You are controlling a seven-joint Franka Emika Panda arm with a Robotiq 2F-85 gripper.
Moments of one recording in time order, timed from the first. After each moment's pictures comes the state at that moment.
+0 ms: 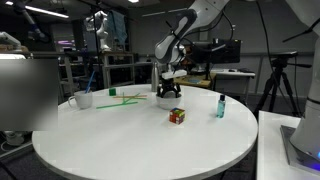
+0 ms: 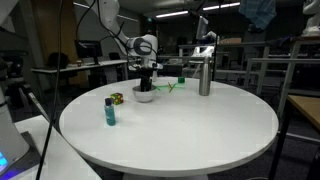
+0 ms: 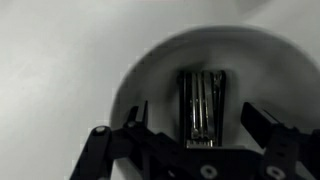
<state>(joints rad) 0.02 0.61 -0.09 -1.80 0.07 2.20 0.40</state>
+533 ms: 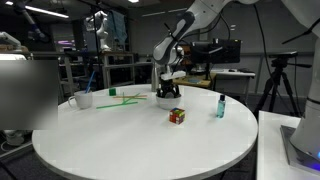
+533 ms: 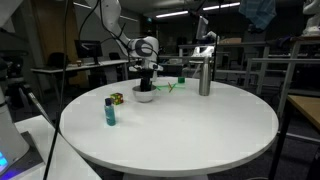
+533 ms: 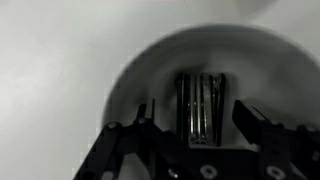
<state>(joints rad) 0.02 0.65 -0.08 -1.75 0.07 2.15 0.38</state>
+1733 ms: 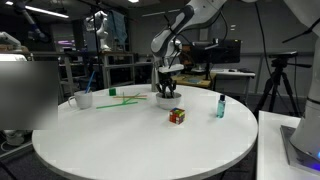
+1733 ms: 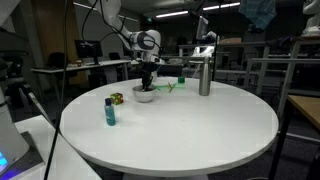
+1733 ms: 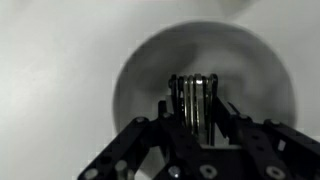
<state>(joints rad) 0.02 0.62 -0.09 -1.68 0.08 2.05 0.38</state>
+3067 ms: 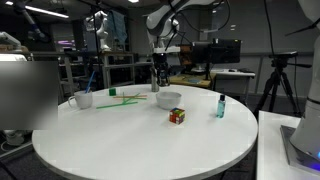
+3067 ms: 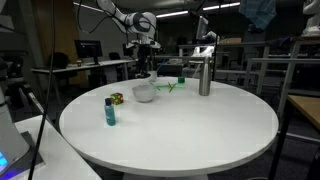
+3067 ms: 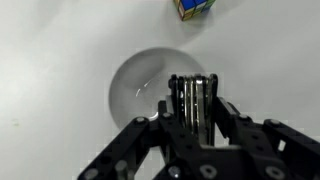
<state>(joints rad) 0.05 0.50 -0.07 -1.63 0.08 1.90 0.42</state>
